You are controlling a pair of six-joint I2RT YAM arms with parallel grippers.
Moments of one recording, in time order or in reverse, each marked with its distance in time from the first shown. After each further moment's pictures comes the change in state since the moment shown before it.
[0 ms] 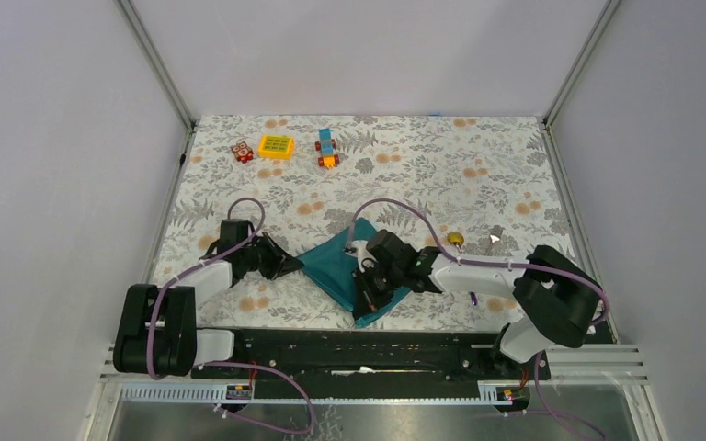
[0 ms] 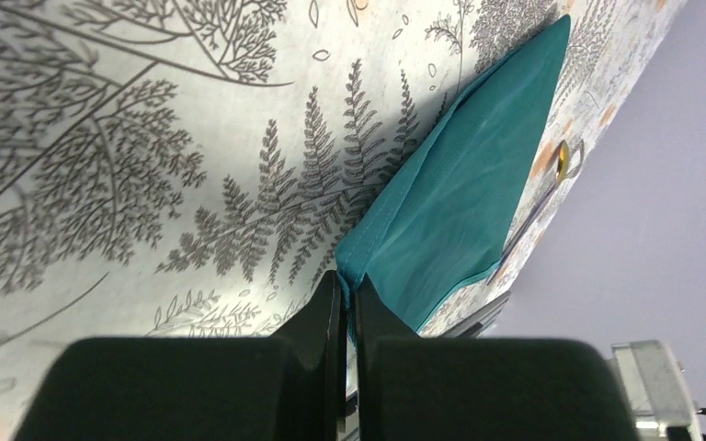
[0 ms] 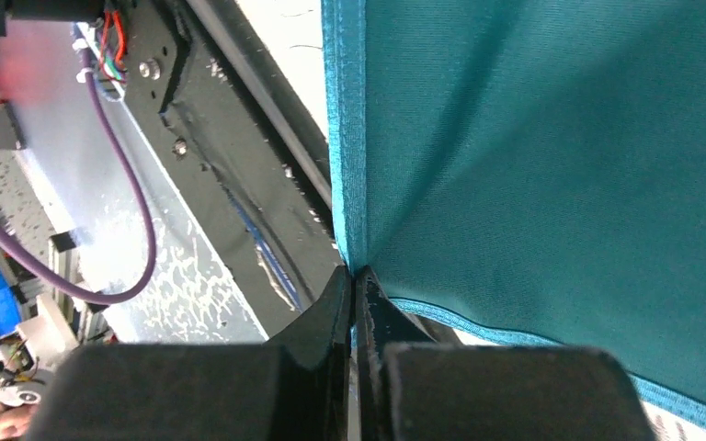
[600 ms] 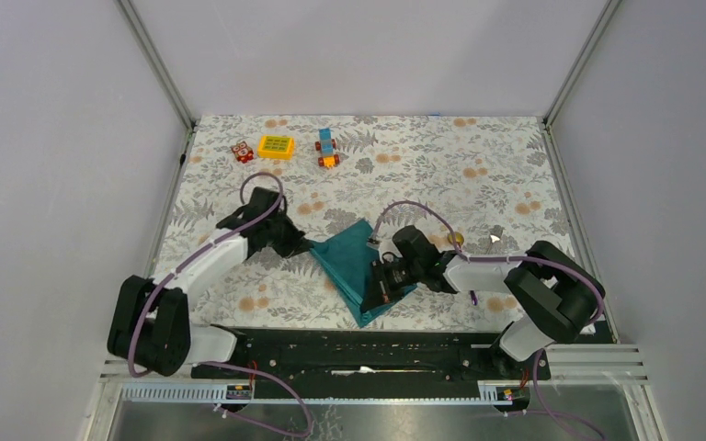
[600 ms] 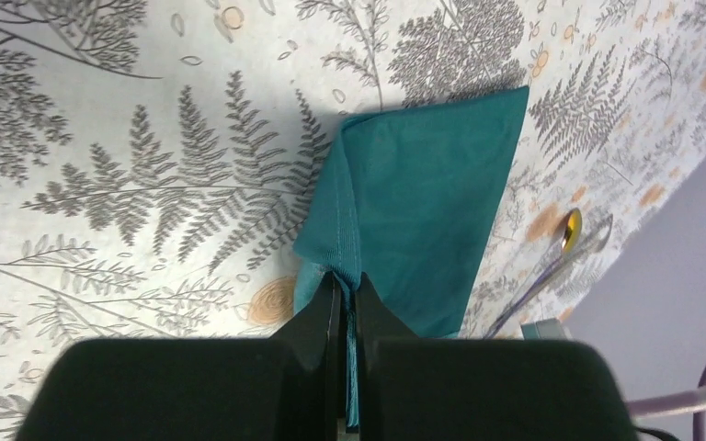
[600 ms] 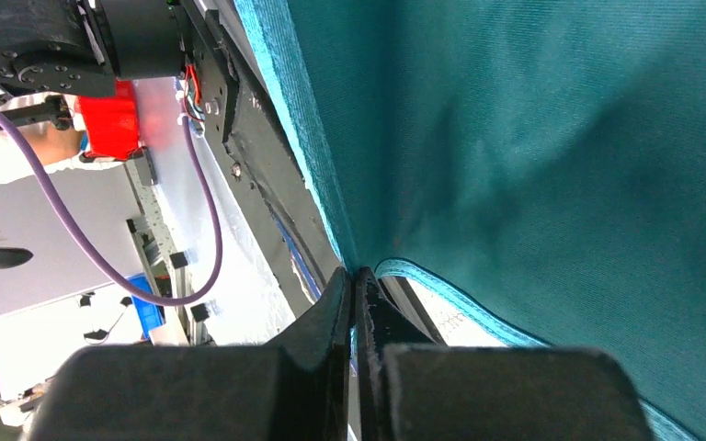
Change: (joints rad) left arm -0.239 -0.014 0.349 -0.442 -0.356 -0.162; right arm -0.146 0.027 -0.187 0.328 -0.211 0.177
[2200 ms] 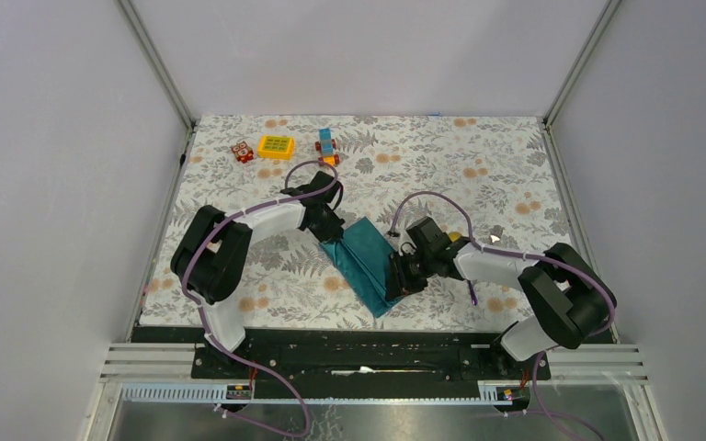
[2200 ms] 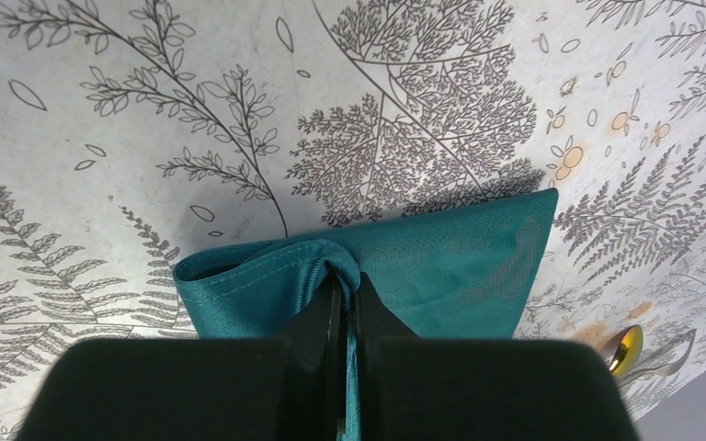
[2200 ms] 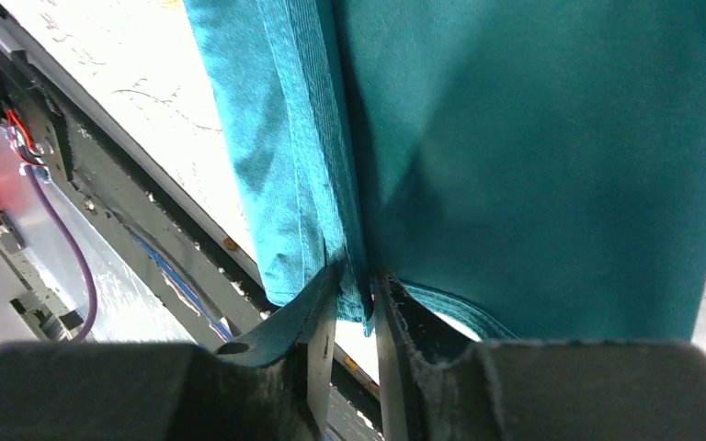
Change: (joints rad) left arm -0.243 0.526 0.397 -0.055 -0.258 -0.156; right arm -0.143 -0.052 0.048 -0.346 0.188 -0.219
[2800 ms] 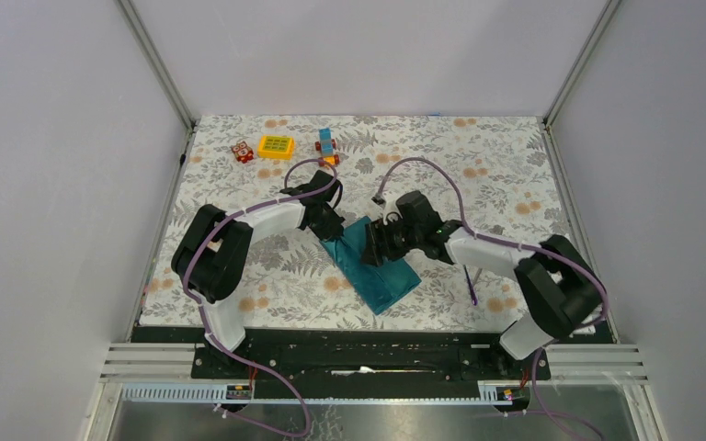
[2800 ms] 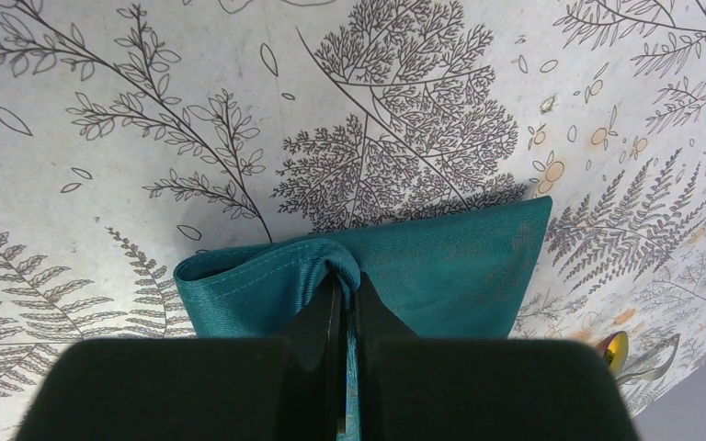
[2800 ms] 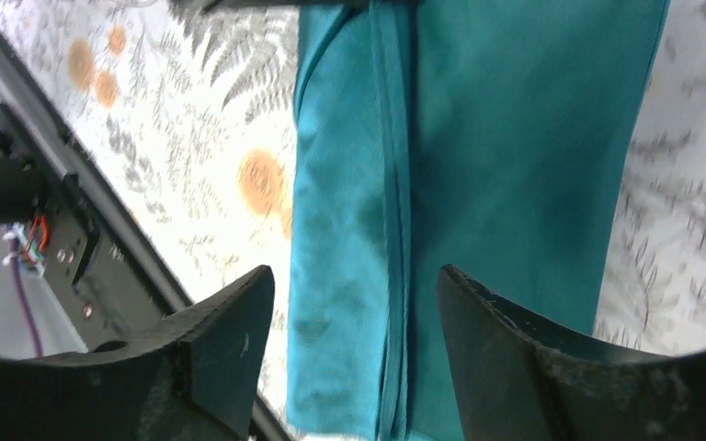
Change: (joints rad) left arm 0.007 0.008 0.000 0.038 -0.005 -0.005; right arm 0.005 0.011 0.159 0.132 0.114 -0.119
